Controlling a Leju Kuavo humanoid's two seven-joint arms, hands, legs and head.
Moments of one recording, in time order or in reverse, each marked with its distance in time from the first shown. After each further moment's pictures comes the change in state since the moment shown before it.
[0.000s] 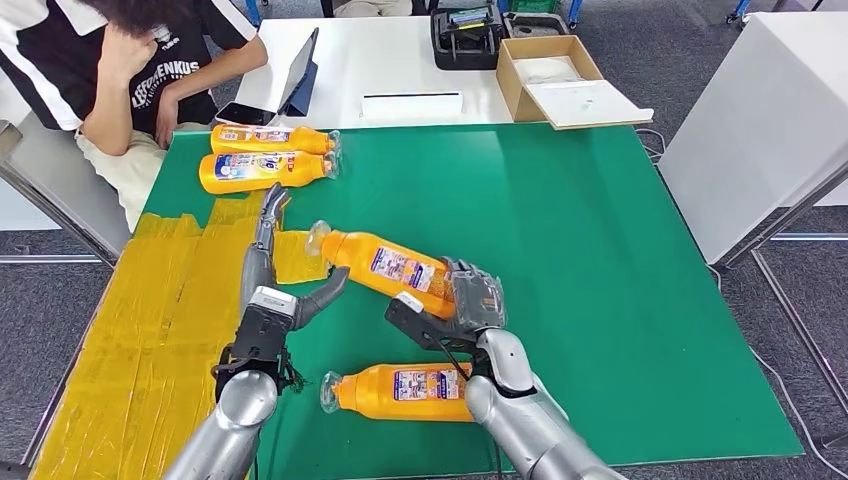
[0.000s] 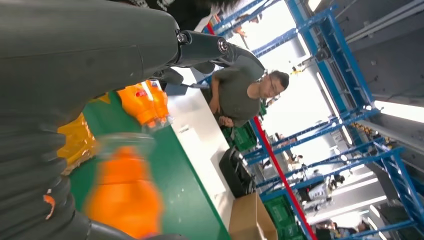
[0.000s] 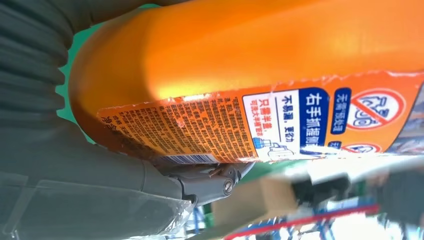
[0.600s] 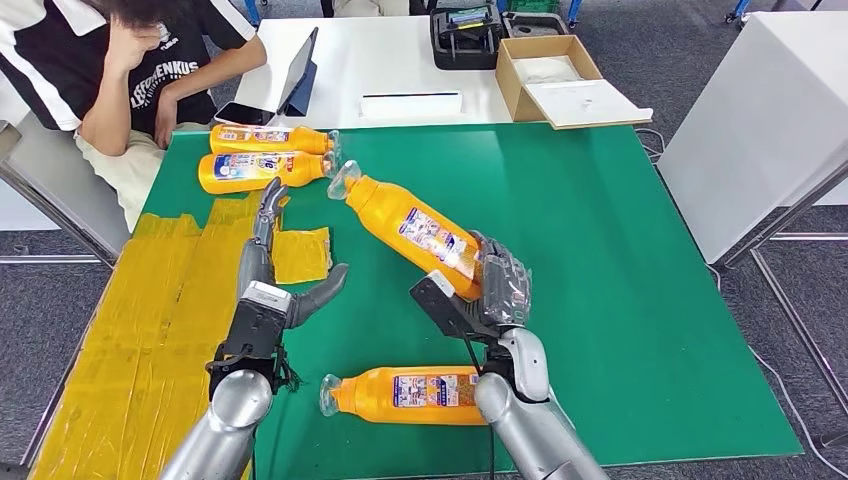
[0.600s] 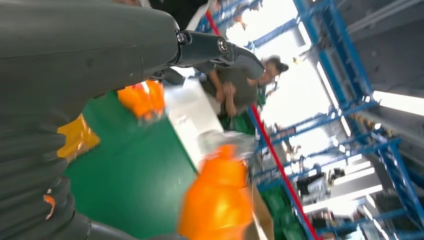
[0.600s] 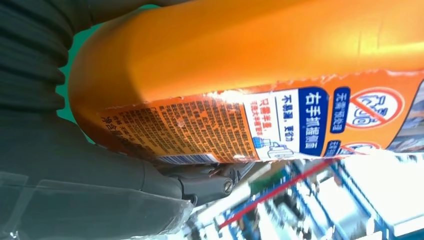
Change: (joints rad) left arm 0.011 0.005 0.004 -0.063 0.008 -0.064 0.050; right arm 0.085 0.006 -0.119 -0.199 -0.043 -0.141 -0.068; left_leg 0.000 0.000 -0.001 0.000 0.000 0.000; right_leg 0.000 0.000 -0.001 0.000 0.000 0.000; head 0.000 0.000
